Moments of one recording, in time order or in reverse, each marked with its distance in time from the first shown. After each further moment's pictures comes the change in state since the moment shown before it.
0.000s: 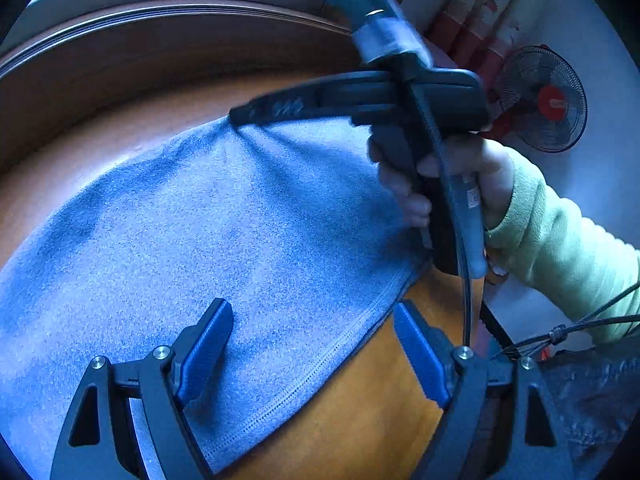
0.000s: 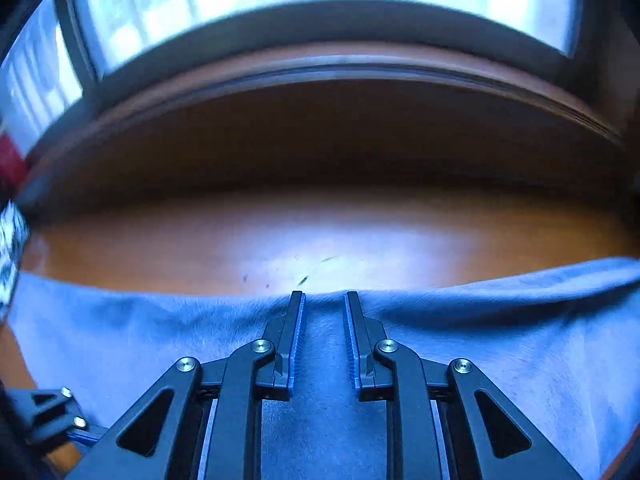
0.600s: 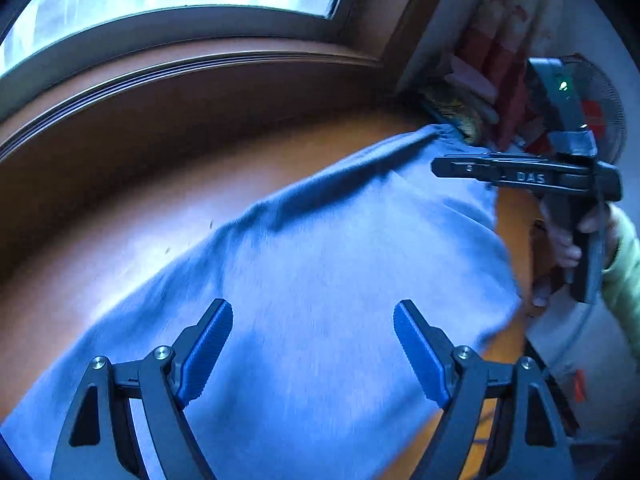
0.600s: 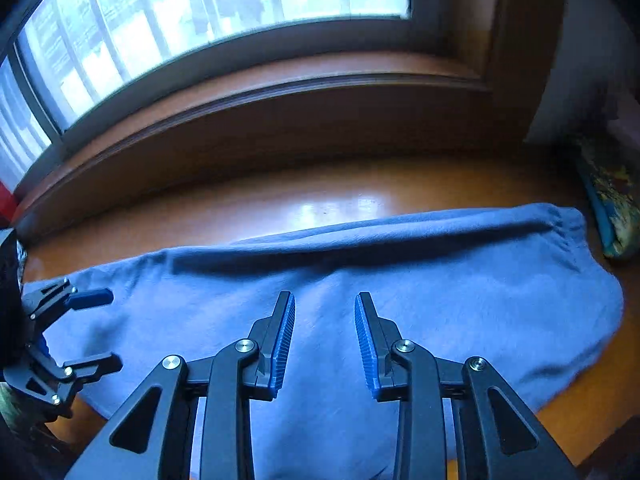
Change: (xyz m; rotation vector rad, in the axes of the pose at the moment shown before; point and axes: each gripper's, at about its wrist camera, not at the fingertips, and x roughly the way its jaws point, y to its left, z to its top) left arm 0.045 -0.021 0.083 0.015 -0.072 0.192; right arm -0.059 -0.148 -0.008 0.042 0.101 -0.036
